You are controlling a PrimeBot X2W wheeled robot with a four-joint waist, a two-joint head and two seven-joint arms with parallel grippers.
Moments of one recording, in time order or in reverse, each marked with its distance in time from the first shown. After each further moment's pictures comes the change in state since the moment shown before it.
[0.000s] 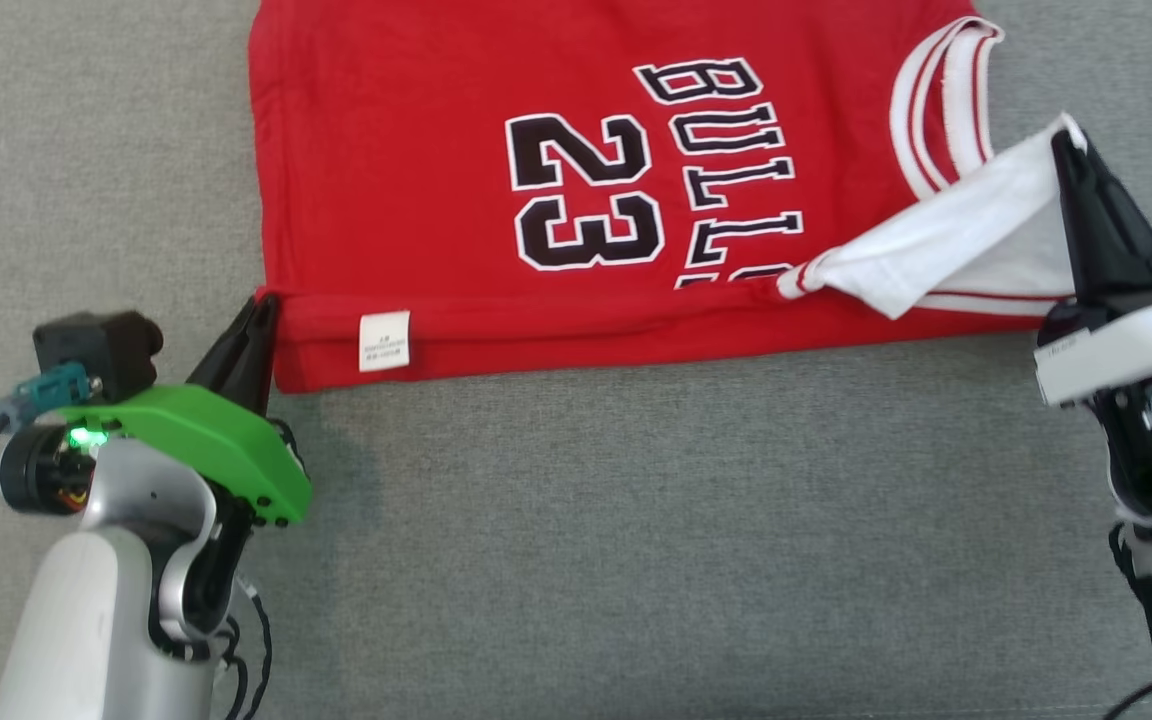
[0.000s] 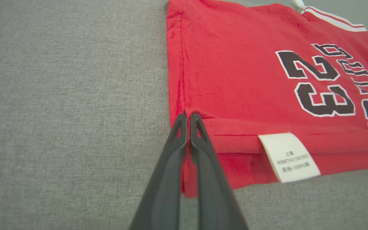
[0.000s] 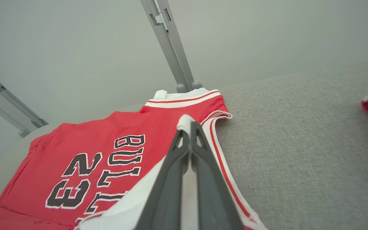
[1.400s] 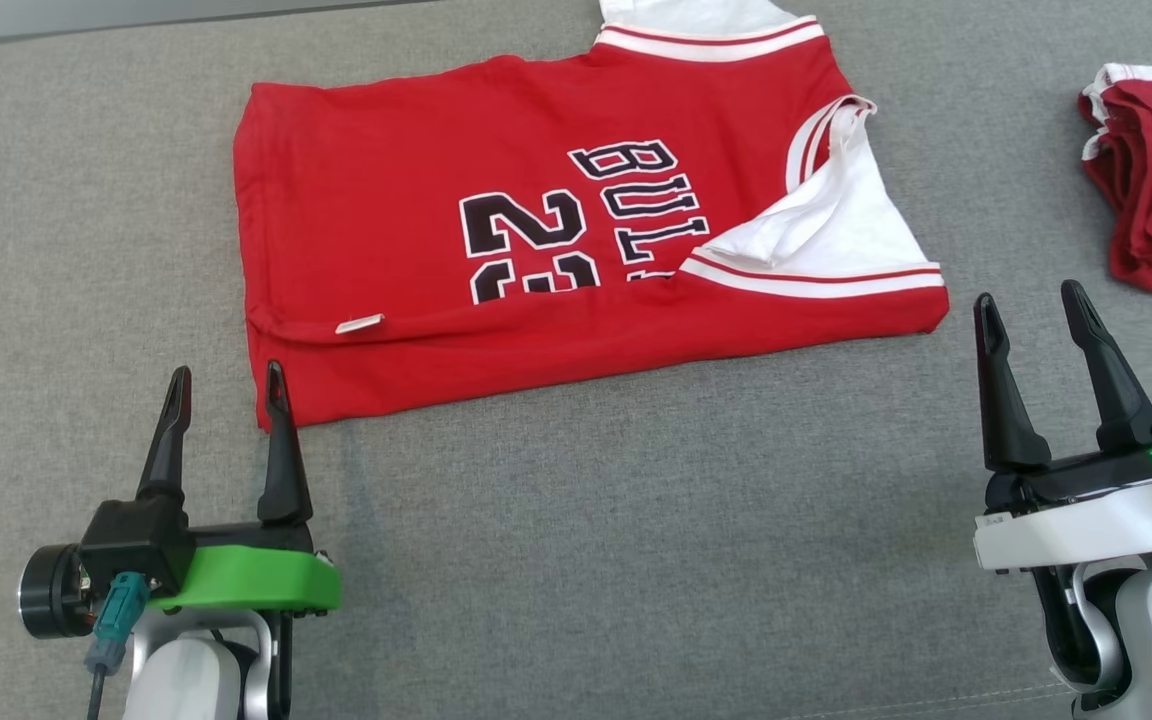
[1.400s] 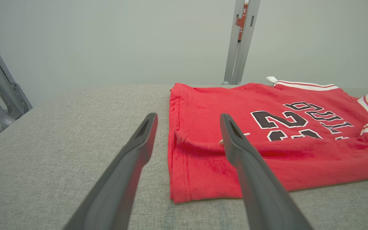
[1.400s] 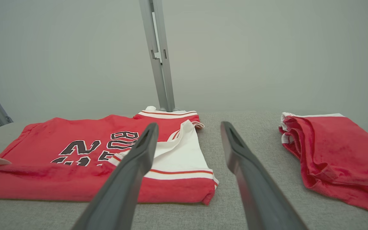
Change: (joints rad) left arm 0.153 -0.078 -0.008 0.124 0.233 0.108 -0.613; right arm 0.253 0.083 0.024 -0.019 -0.295 0.000 -0.302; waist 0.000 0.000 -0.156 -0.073
